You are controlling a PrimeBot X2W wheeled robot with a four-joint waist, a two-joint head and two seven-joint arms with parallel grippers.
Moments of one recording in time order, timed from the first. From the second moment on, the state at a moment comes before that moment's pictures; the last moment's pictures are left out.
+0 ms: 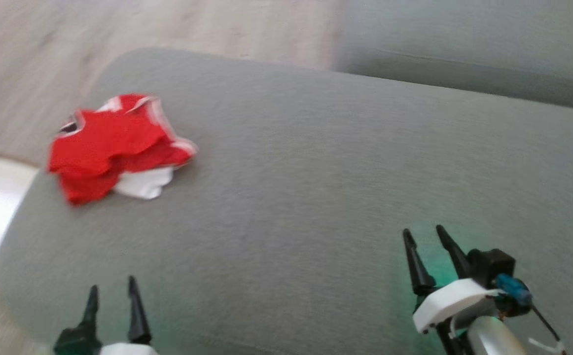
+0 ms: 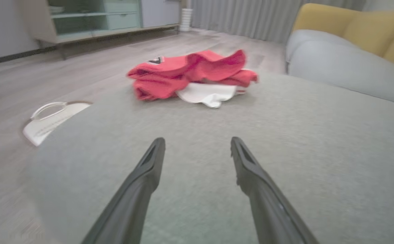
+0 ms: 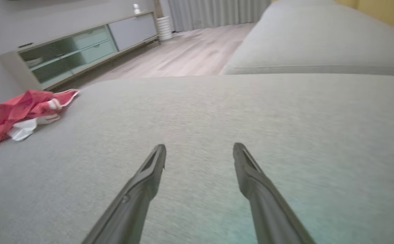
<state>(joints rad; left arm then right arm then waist) 0.04 0.04 -0.02 0.43 -0.23 0.05 -0.26 -0.15 -0.05 0.17 0.61 0.21 0.13 -0.25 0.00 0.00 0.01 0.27</state>
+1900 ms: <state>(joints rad) -0.80 0.29 -0.13 1.06 -0.50 -0.13 -0.09 -0.44 -0.05 0.27 0.52 0.14 0.13 -0.26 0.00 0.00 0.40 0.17</state>
